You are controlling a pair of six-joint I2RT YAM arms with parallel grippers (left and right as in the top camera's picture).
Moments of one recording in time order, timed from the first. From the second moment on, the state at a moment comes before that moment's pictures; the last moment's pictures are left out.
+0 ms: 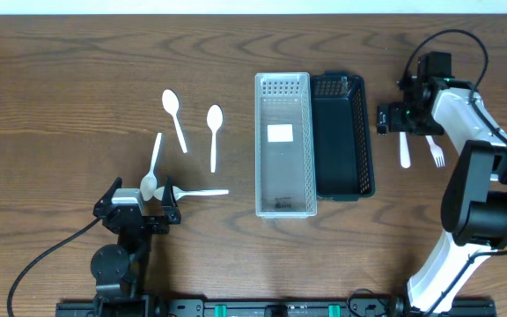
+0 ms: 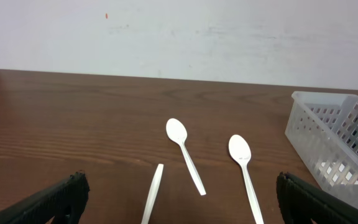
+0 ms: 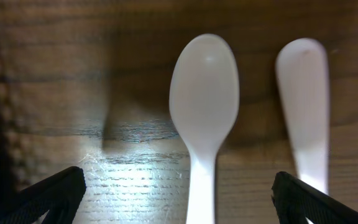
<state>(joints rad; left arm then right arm) 0.04 0.01 0.03 -0.13 0.08 -0.07 -0.11 2.04 1.41 -0.73 -0.01 -0.04</state>
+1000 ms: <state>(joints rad) 0.04 0.01 0.03 -0.13 0.08 -0.07 -0.11 2.09 1.42 -0.72 0.00 -0.03</state>
